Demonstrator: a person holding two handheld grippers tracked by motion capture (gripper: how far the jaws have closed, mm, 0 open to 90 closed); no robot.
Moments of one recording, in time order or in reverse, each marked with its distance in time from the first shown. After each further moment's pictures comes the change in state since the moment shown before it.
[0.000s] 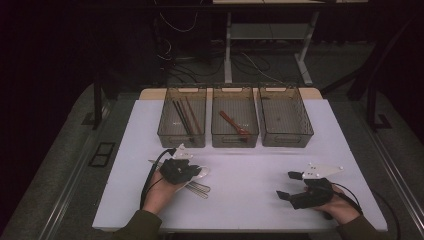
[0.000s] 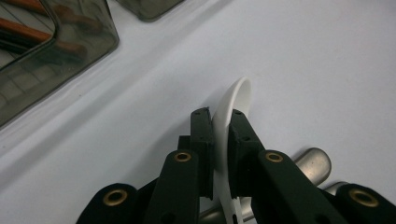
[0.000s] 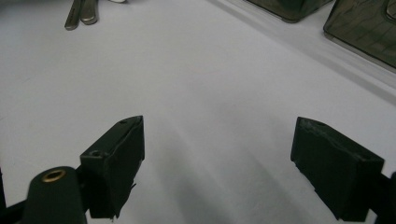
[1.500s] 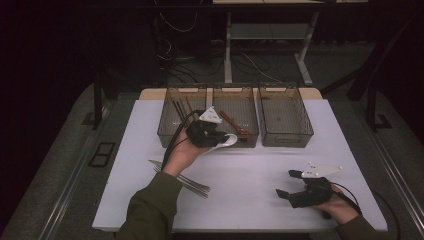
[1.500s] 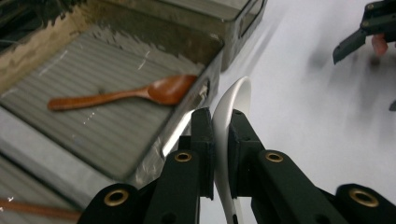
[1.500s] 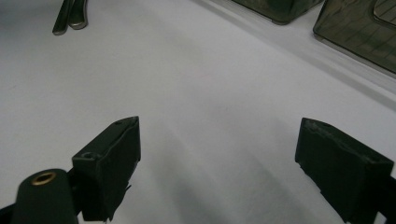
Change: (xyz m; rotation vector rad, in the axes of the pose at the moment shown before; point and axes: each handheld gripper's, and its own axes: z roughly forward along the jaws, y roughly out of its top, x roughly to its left) left arm 0.001 0.133 0.014 -0.077 -0.102 0.212; right arm -0.001 0.000 0.002 -0.008 -0.030 0.019
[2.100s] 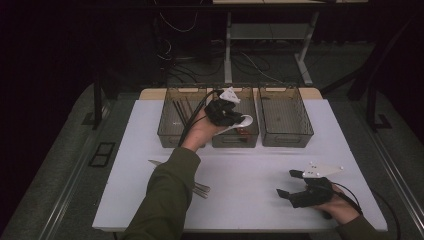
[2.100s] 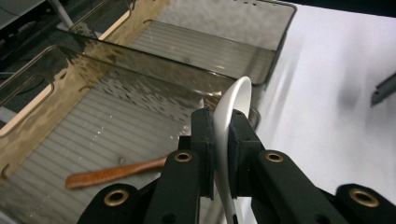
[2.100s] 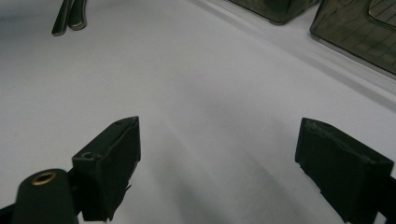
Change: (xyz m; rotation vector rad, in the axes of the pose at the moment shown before) left arm 0.030 0.053 0.043 -0.026 -0.012 0.072; right arm -0.001 -0.001 -0.001 -0.006 -0.002 0.000
